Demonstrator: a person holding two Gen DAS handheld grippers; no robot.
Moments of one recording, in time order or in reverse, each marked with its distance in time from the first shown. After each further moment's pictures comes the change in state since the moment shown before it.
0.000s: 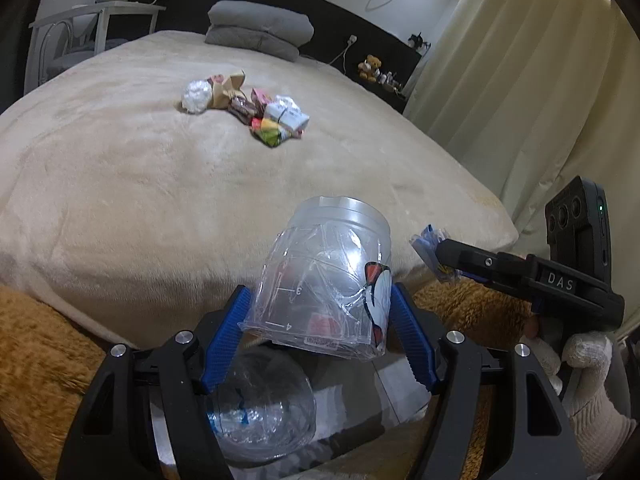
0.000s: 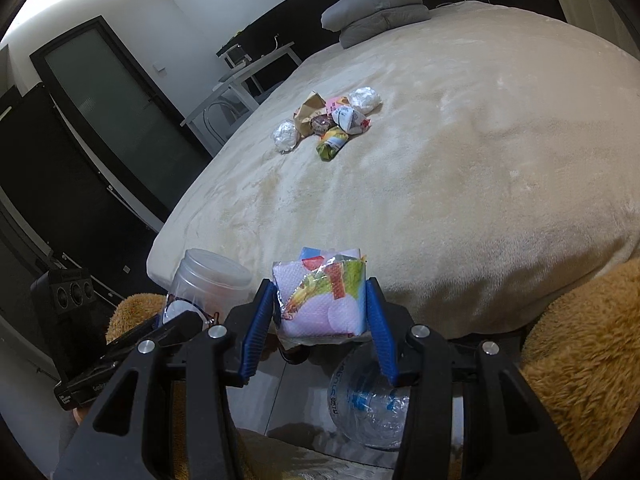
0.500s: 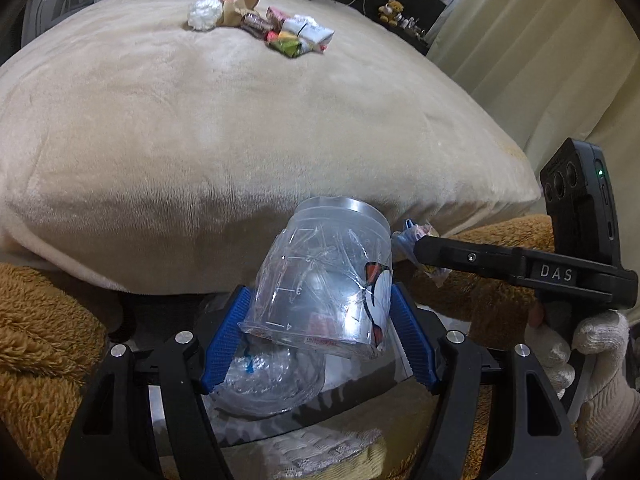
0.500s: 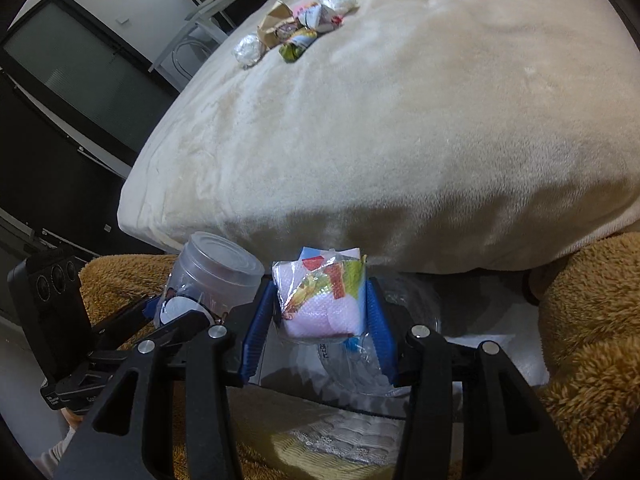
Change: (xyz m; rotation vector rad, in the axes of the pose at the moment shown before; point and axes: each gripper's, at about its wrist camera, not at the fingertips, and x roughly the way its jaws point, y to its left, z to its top) left arm 0.050 0.017 -0.025 -0.049 0.240 0.056; right arm 0.063 -0.020 -0.020 0.071 0.282 -0.067
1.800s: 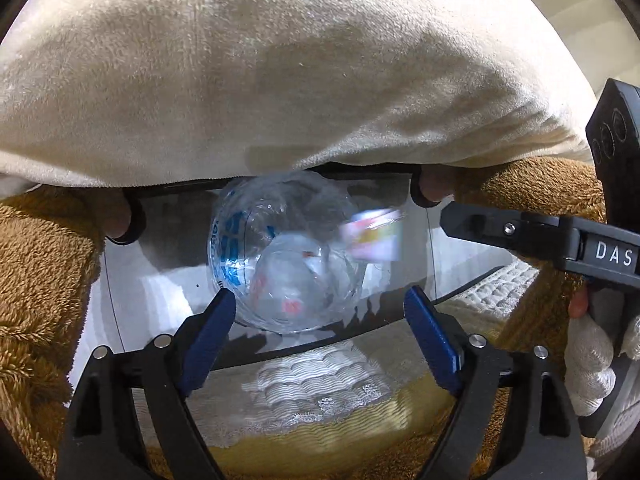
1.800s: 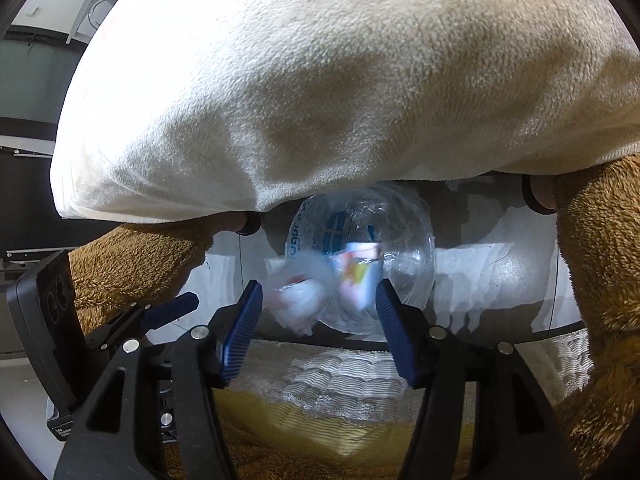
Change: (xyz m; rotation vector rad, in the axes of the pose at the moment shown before) left arm 0.082 0.028 -0.018 -0.114 0.405 0.100; right arm 0.080 -0.024 -0.001 0.177 0.313 -0.107
